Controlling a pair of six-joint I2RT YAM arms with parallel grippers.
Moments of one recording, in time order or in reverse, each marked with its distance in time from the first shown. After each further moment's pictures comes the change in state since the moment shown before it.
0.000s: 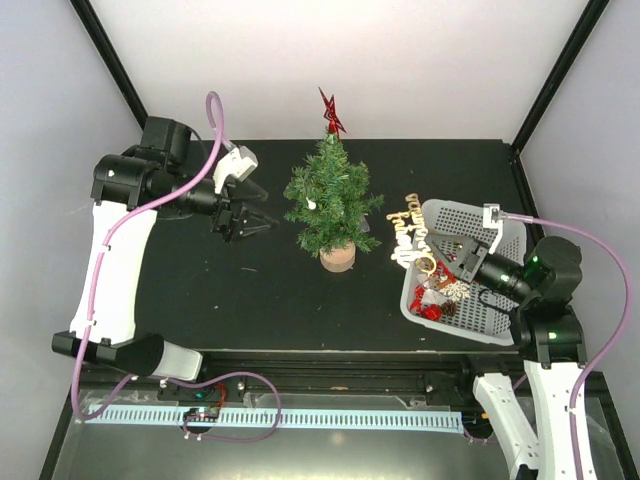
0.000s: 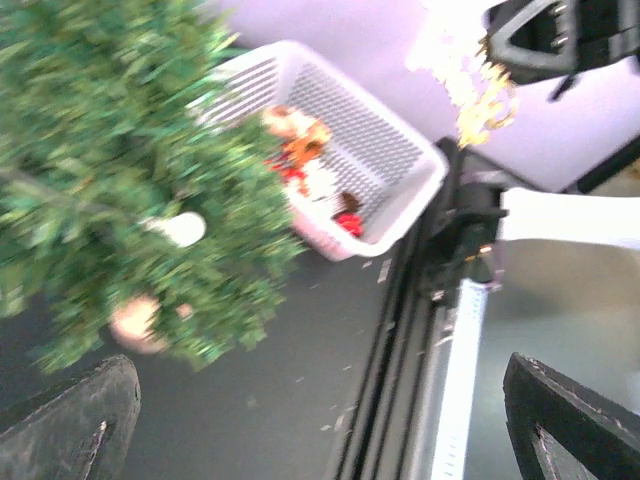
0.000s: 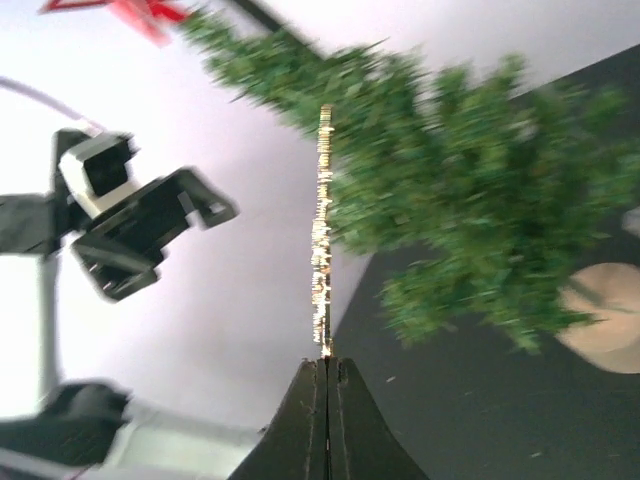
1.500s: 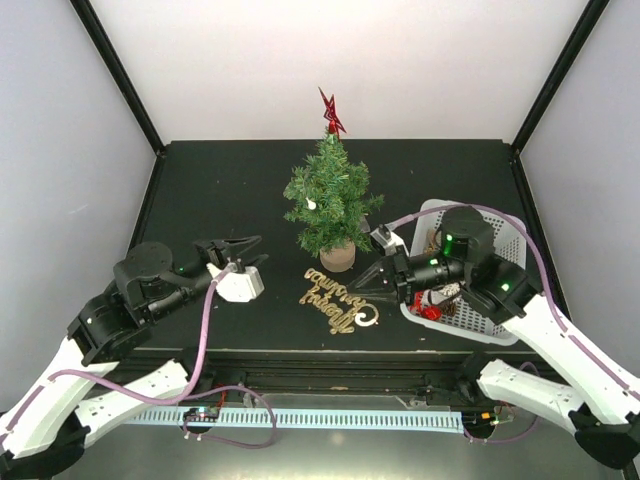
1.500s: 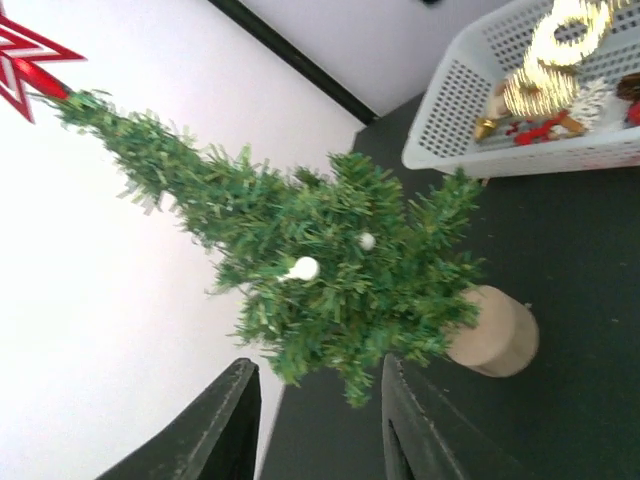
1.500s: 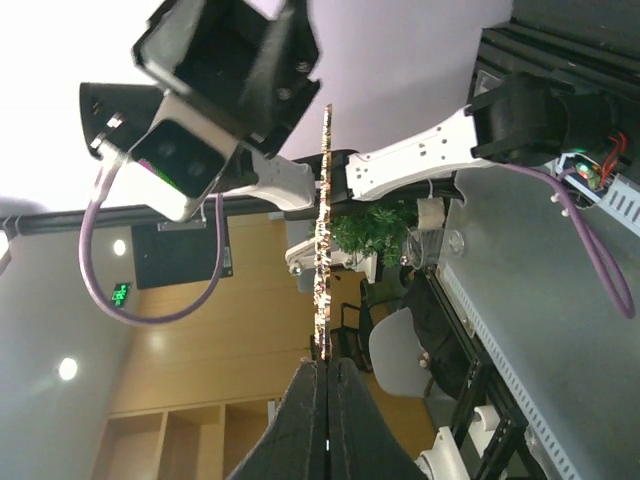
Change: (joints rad) left arm -0.620 -0.770 -0.813 0.812 -0.864 0.341; right arm 0.707 0.312 0.146 0.079 -0.153 0.565
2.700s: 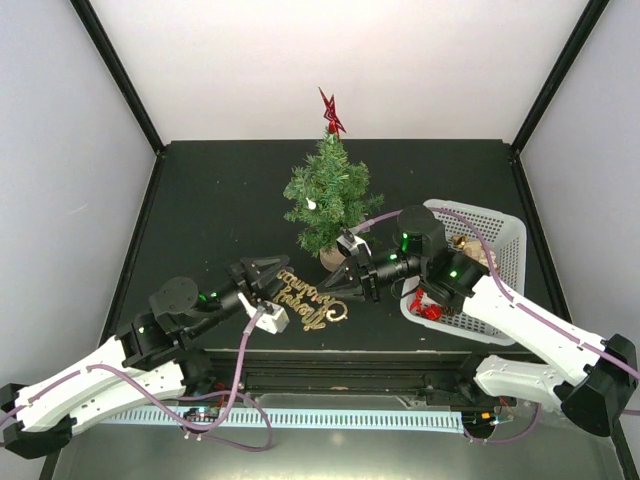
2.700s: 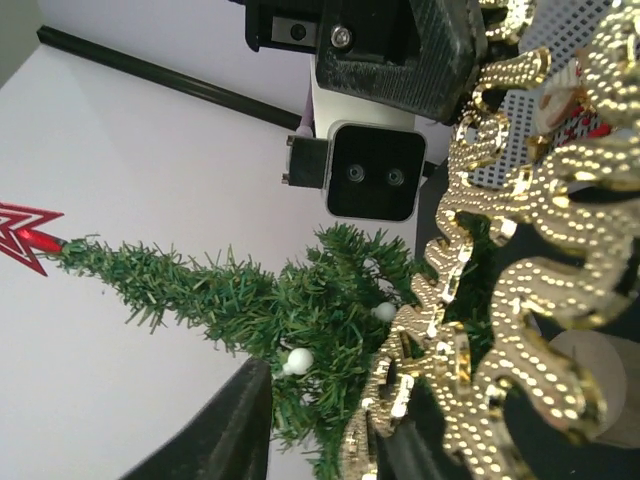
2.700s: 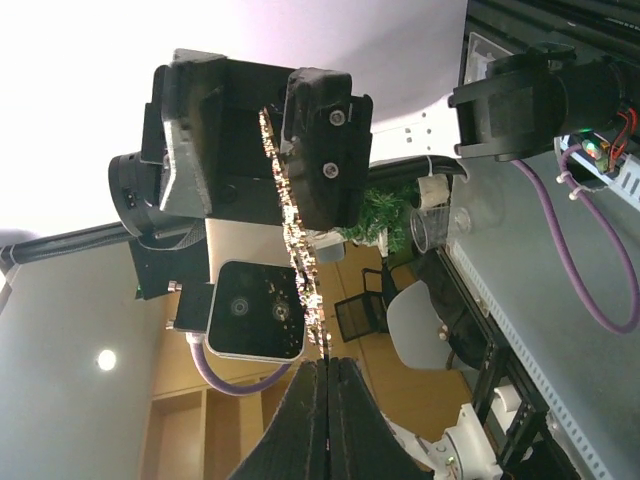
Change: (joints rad) left arm -0.235 -0.151 -0.457 0.549 -0.166 0.315; right arm 0.077 0.225 -0.098 0.317 -0.019 0.140
